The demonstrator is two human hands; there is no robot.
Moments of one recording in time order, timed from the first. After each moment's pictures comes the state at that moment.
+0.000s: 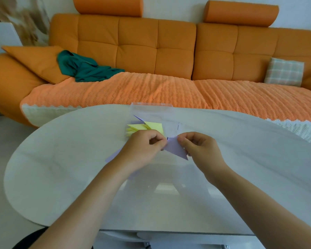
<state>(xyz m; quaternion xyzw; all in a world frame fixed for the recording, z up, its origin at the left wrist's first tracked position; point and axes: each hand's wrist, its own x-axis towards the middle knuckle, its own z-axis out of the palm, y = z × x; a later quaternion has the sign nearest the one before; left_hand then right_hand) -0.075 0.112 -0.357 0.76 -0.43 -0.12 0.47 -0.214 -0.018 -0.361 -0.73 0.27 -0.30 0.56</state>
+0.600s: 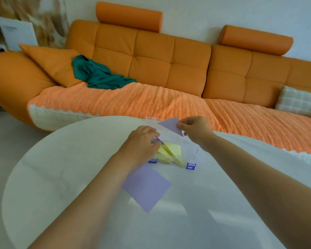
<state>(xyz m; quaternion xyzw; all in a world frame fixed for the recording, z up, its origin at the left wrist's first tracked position) 0.042 0.099 -0.370 0.81 -0.49 0.07 0.30 -0.055 -0.082 -0.319 -0.83 0.31 -0.23 0.41</state>
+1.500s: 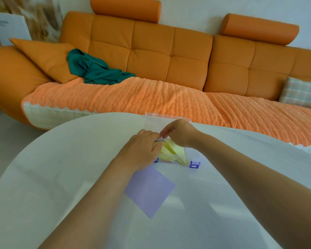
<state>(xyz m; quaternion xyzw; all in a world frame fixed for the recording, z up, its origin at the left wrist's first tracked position) 0.052 0.094 -0.392 0.81 -0.50 0.02 0.31 -0.014 -0.071 -0.344 -0.93 0.25 -0.03 0.27</state>
